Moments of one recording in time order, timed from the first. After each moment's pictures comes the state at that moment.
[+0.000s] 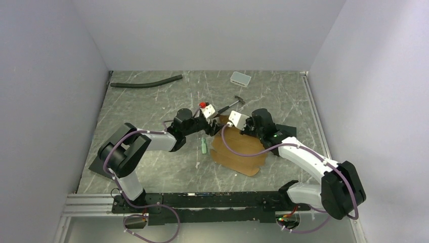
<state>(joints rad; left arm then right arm) -0.67 1.73 0.74 0.90 0.44 0.08 0.52 1.20 0.67 -0.12 0.07 -0.84</state>
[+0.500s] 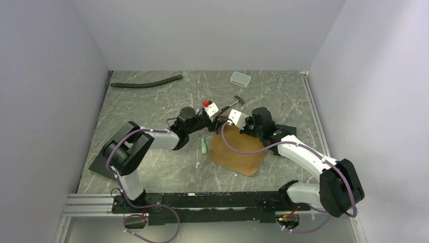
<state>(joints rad) -0.69 1.76 0.78 0.91 0.38 0.12 0.51 1.22 0.69 -0.13 0.01 -0.79</state>
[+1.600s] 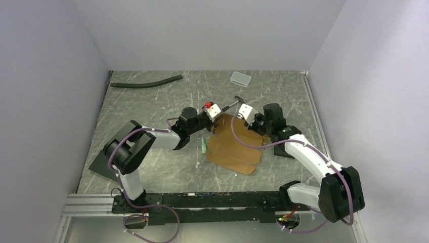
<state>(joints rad) -0.69 1.78 0.80 0.86 0.29 0.21 0.36 1.18 0.72 -0.21 -0.17 -0.75</state>
